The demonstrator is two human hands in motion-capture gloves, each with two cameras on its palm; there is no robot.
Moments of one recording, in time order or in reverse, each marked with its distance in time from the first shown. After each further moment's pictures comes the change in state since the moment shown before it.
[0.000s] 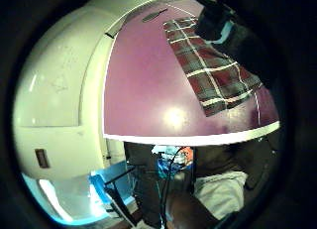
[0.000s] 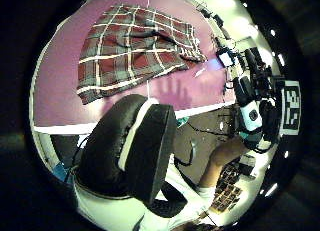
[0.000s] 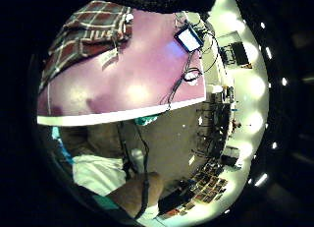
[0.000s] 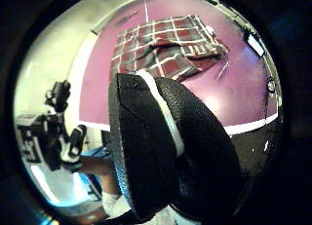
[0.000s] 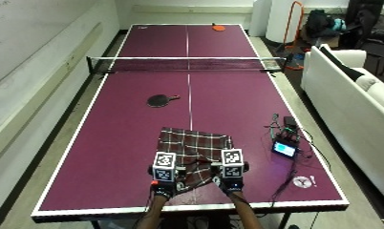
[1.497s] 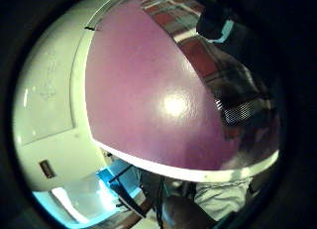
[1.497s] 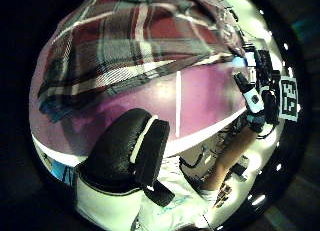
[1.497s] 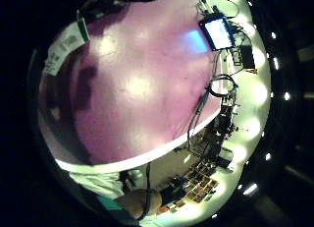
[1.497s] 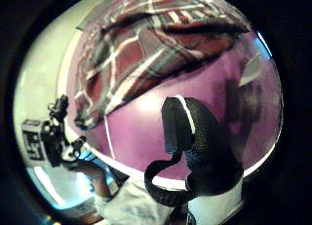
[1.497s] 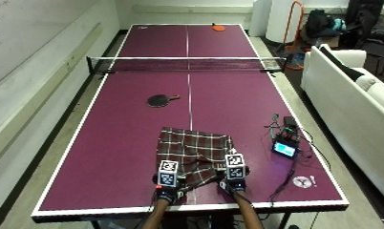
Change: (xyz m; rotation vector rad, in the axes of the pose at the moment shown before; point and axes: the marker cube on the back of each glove) left arm 0.003 -0.007 0.072 -0.175 -0.047 -0.033; right arm 0.022 -0.028 0.066 -0.116 0.041 -0.008
